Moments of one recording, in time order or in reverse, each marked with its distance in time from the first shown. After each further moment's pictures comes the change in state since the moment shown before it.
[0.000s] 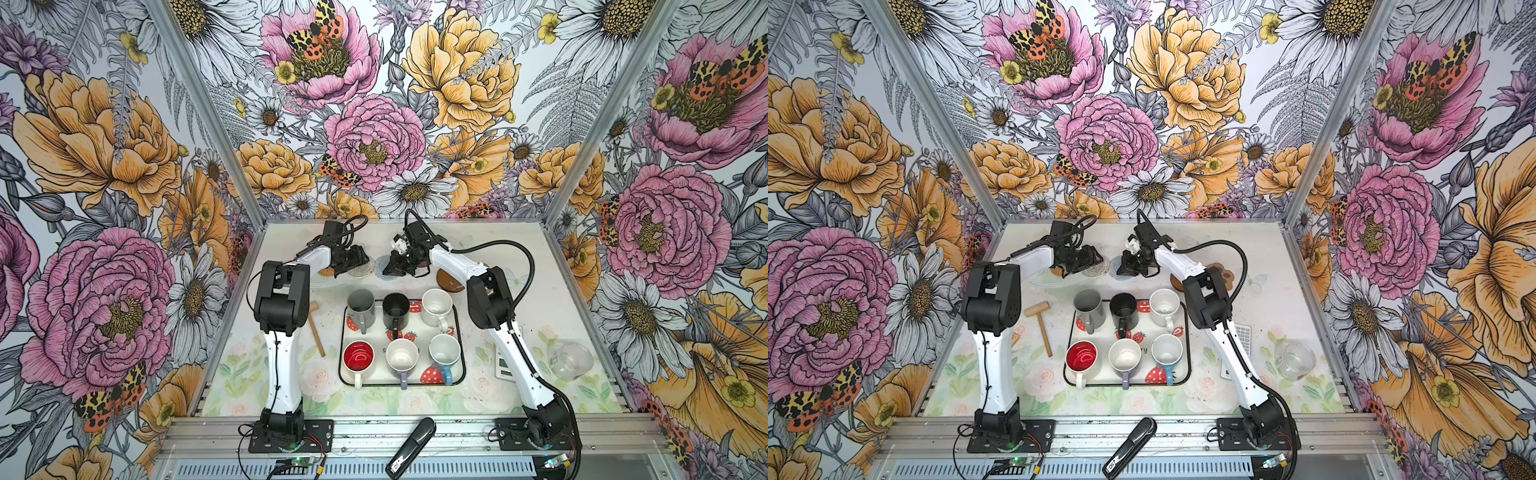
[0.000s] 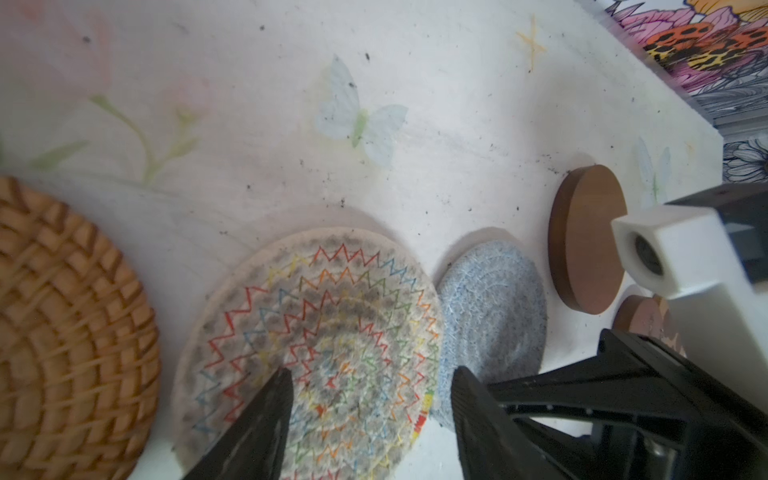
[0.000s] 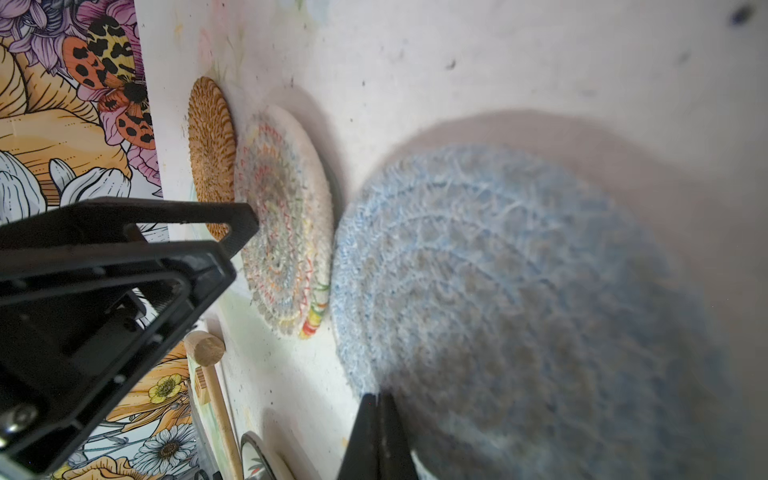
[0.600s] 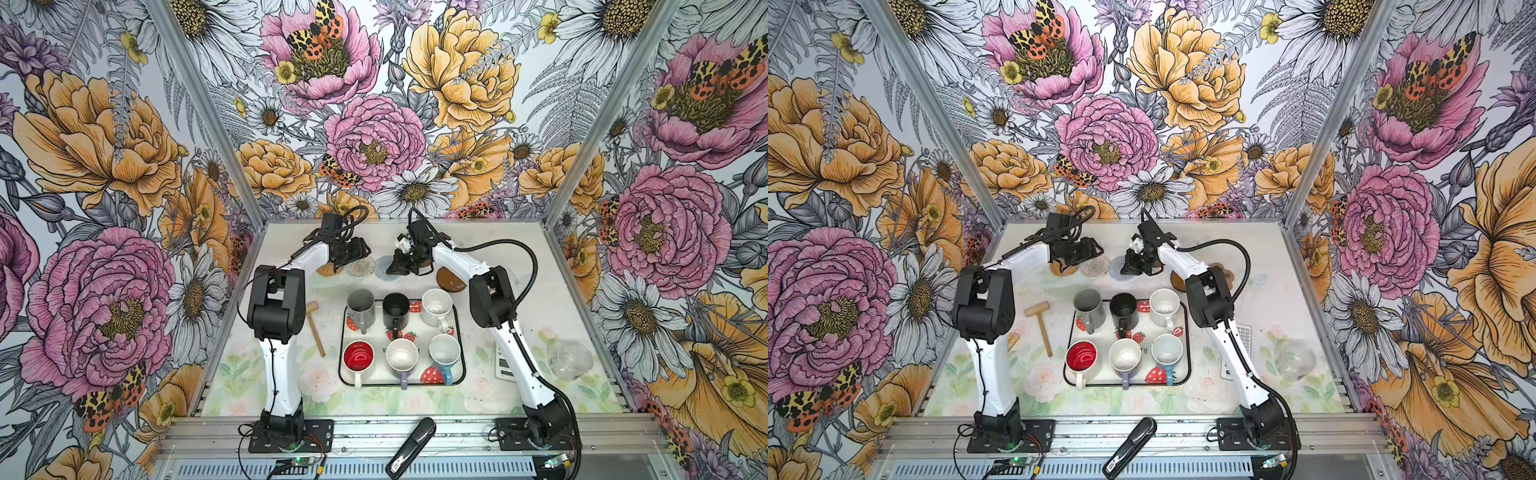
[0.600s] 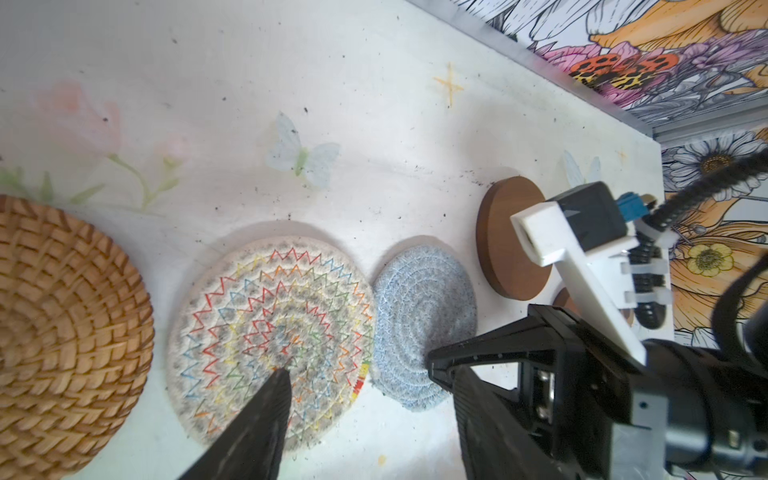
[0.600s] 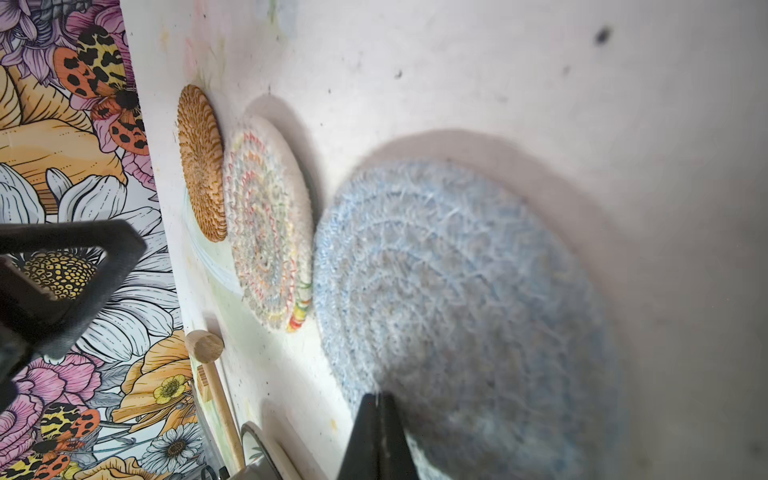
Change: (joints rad) left arm -0.011 -0.107 0.000 -0.024 0.000 0.000; right arm -0.033 0.000 0.022 -0.053 0.000 -0.004
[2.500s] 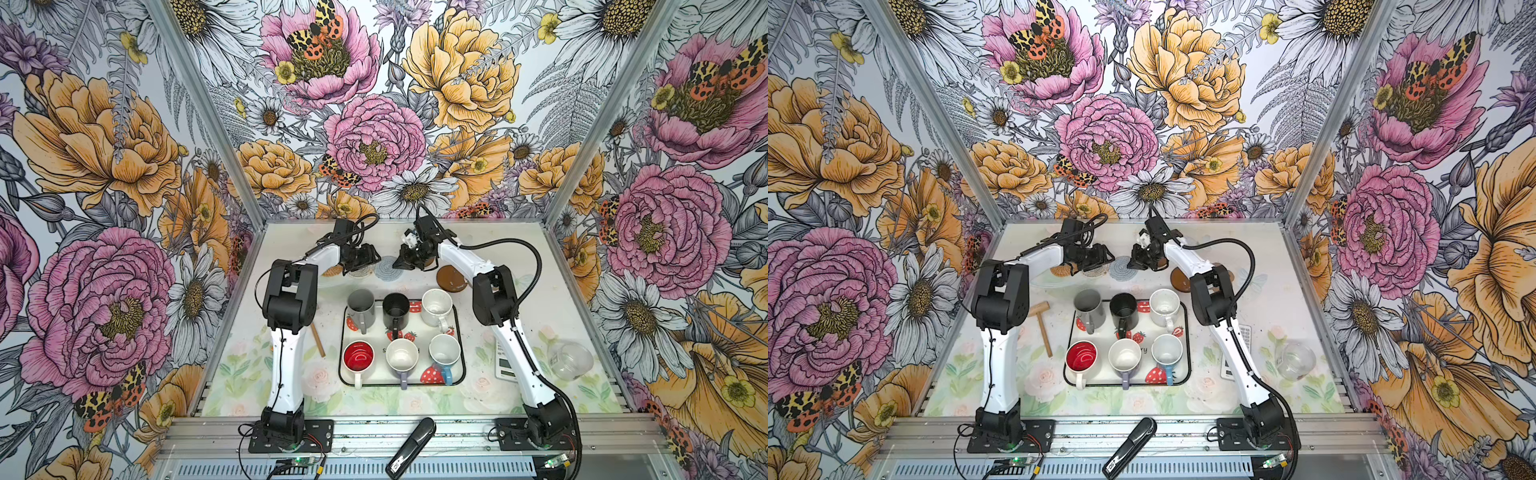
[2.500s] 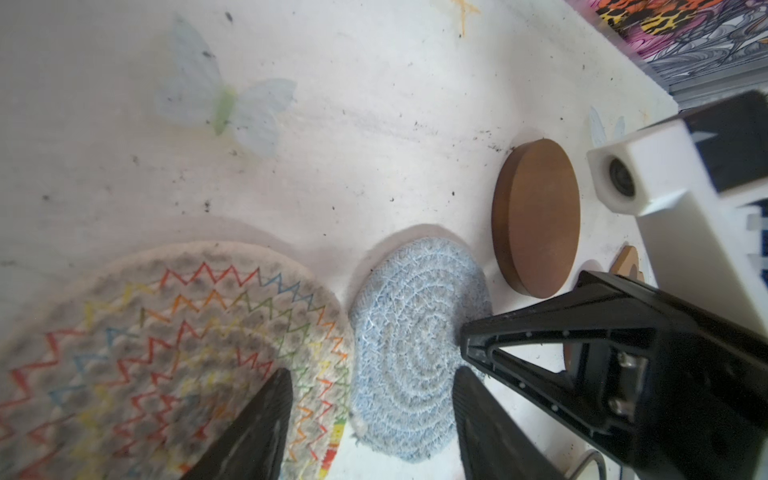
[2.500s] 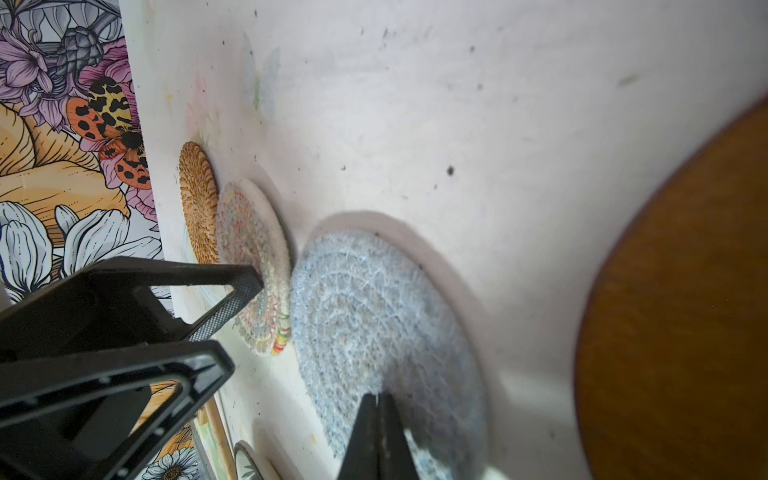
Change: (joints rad) left arm -0.040 0.156 0.083 -0.001 0.063 -0.011; right arm -0.034 0.024 0.051 -0.007 0.018 0.000
